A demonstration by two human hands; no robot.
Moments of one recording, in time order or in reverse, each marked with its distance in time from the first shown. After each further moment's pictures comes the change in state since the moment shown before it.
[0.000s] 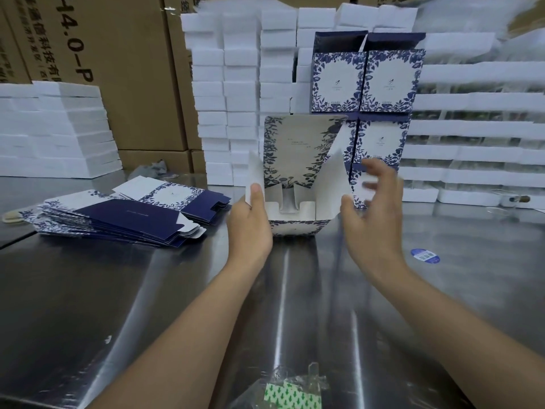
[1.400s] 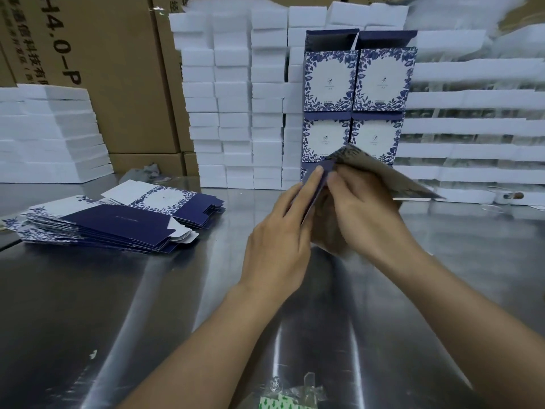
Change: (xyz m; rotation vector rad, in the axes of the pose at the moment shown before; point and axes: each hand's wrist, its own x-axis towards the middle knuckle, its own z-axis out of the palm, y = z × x) left_hand -0.043 0.017 0.004 0.429 -0.356 0.630; right_hand 0.023 -0.048 -0.014 -0.080 -0.340 0.146
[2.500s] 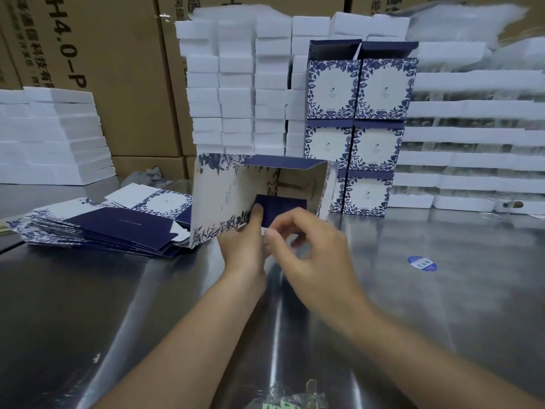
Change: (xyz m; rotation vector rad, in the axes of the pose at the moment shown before) left_hand 0.016 -0.031 -0.003 -1.004 0.496 -0.981; right_hand -0.046 0.001 0.062 0.212 0.040 -0.305
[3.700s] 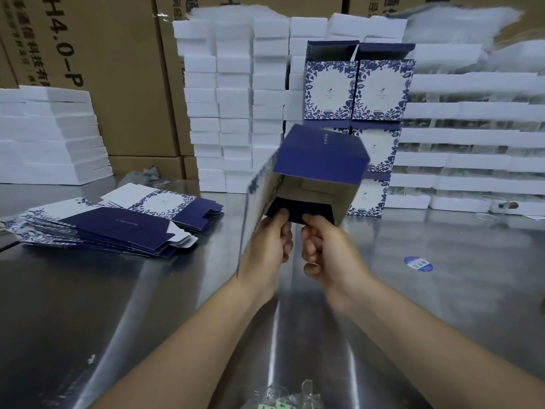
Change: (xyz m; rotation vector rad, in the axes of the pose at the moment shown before) left_hand -0.015 -0.006 0.012 0.333 -0.446 0.051; right_hand 0.019 0.023 -0.011 0.729 0.059 0.966
